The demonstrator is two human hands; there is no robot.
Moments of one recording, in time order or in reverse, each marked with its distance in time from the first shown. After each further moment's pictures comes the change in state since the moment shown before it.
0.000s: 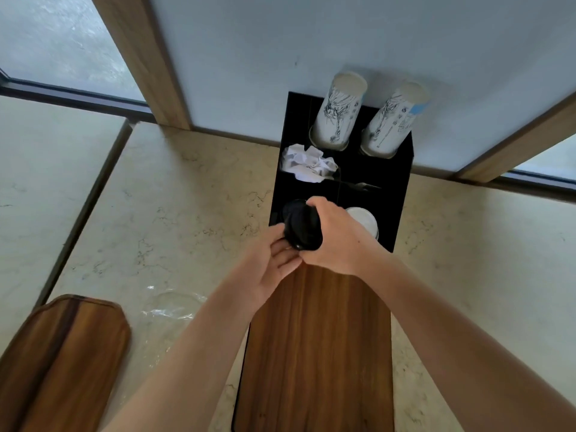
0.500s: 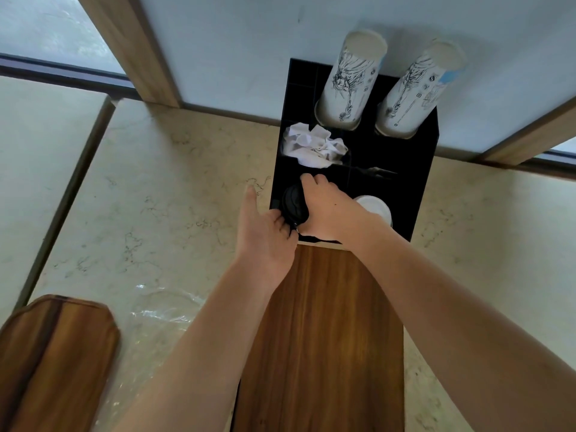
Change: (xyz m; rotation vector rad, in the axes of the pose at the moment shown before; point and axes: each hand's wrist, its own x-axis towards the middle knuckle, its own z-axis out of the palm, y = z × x) left_hand 0.028 0.017 0.023 -0.302 0.101 0.030; right_hand 0.067 0.003 0.014 -0.178 -0.118 0.014
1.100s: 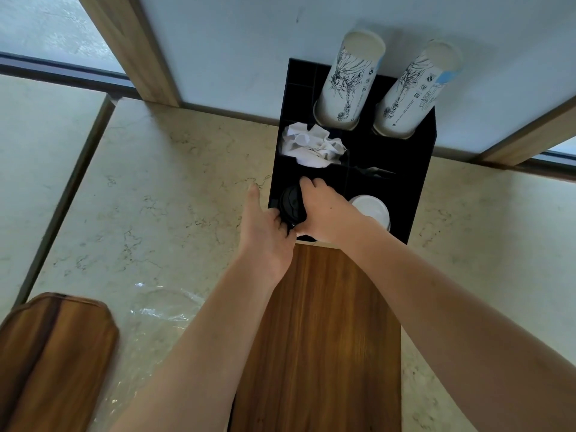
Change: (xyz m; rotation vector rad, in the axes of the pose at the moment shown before) left_hand 0.005 -0.001 0.002 0.082 0.003 0.024; right_hand -0.004 -0.005 0.002 0.014 -0.027 0.049
